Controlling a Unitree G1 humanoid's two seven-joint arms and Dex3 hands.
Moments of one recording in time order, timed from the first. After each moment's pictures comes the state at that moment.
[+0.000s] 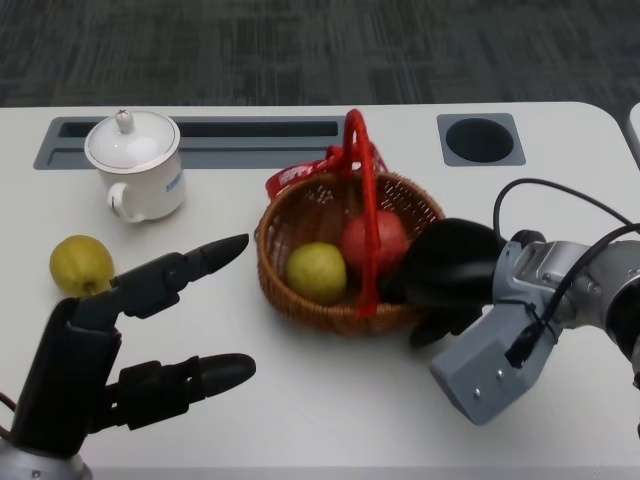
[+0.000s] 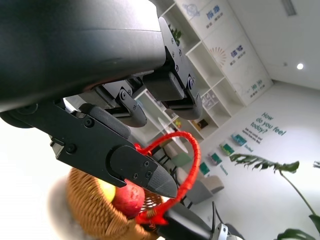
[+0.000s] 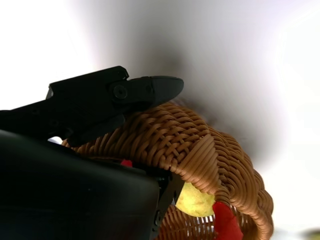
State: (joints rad) left arm 0.14 0.15 0.06 -0.15 0.15 -0.64 -0.08; right arm -1.02 -0.18 0.81 1.37 -0.99 -0.73 -0.28
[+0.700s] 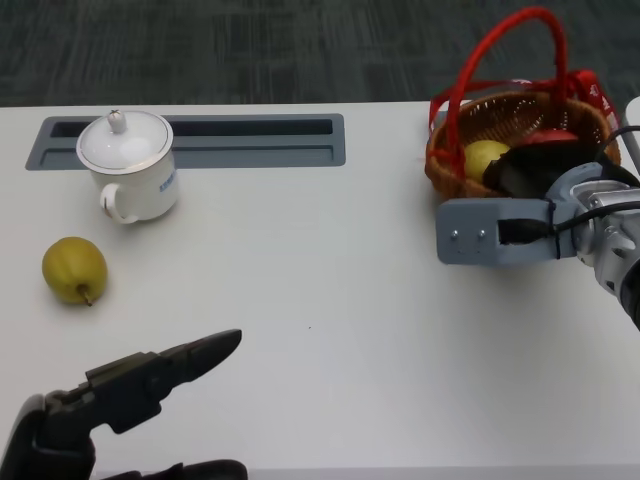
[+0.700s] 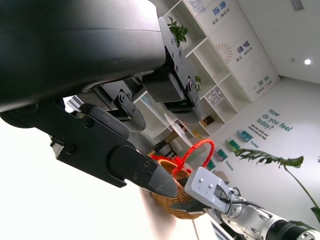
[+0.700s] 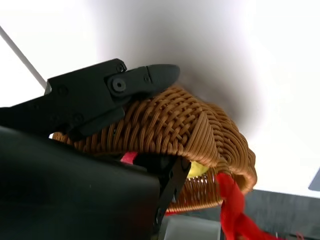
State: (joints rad) left arm 0.48 0.13 0.08 -0.38 0.16 -0.71 -0.07; right arm -1.07 -0.18 0.52 1.42 -0.80 -0.14 -0.10
